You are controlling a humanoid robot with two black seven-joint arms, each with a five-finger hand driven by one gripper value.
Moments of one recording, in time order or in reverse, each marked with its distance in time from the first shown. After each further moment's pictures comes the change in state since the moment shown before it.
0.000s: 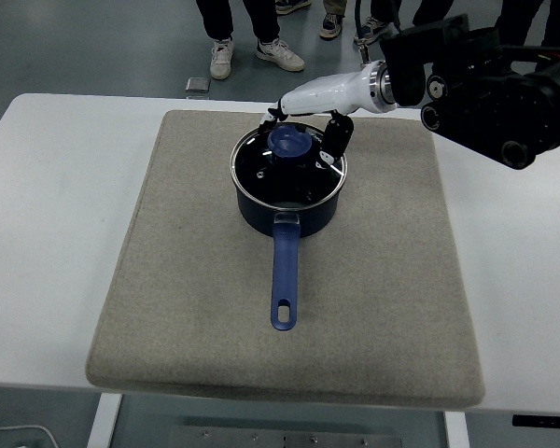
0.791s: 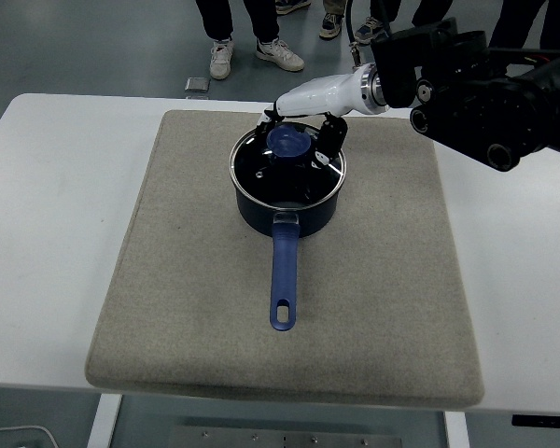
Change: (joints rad) left arm 0.000 0.000 0.000 0.000 0.000 0.000 0.000; right arm -0.004 0.045 -0.014 -0.047 0.001 -0.006 -0.004
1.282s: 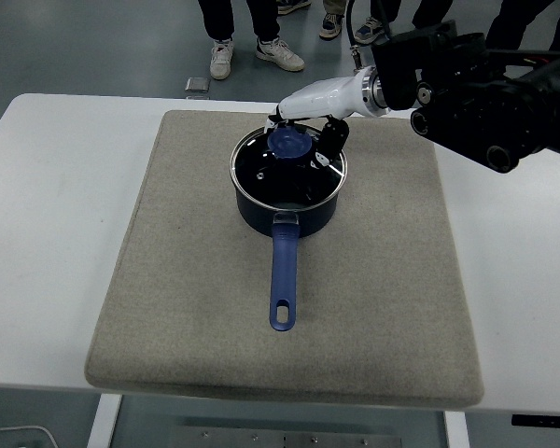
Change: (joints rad) left arm 0.000 0.000 0.000 0.000 0.000 0.000 0.001; right arm 0.003 0.001 -0.021 -0.003 0.000 0.001 0.000
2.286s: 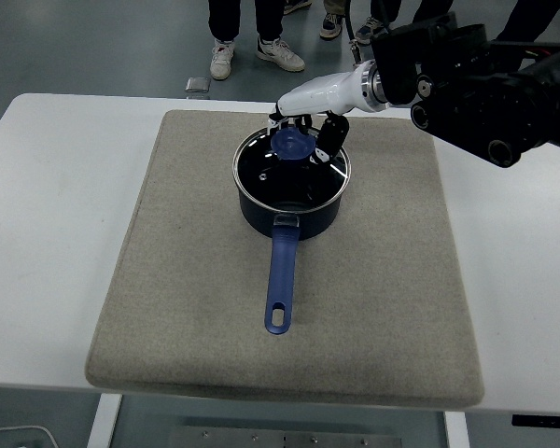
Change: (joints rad) left arm 0.000 0.000 0.000 0.000 0.000 0.000 0.000; right arm 0.017 0.000 0.000 0.001 0.003 0.027 0.000
